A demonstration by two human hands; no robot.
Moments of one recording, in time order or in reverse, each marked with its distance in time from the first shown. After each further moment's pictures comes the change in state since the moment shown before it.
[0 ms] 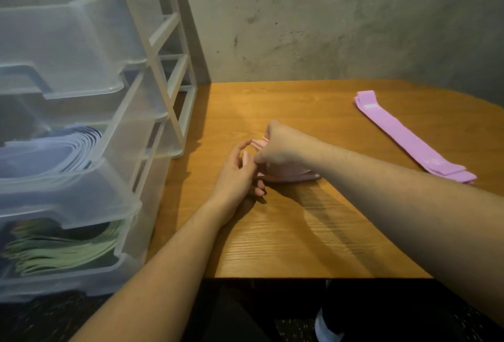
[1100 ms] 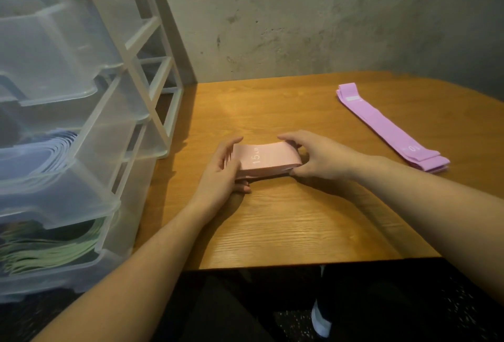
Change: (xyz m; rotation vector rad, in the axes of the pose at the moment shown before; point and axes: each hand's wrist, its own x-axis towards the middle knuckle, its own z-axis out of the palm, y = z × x) left_hand -0.017 0.004 0.006 0.189 -0.010 0.116; right_hand -0.017 0.129 -0.010 -0.034 0.063 -0.410
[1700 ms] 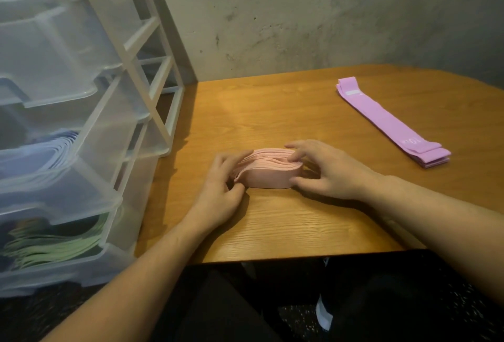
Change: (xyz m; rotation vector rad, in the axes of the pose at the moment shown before) left_hand -0.019 -0.023 -0.012 0.480 -0.073 0.303; right_hand -0.042 0.011 0.022 0.013 0.193 -0.229
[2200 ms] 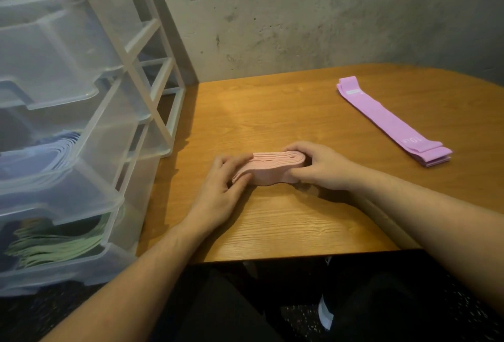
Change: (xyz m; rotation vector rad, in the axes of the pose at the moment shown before) left_hand -0.002 0.001 -0.001 0.029 -0.003 -0.023; right_hand 0.020 -0.004 0.008 0.488 -0.098 0.317
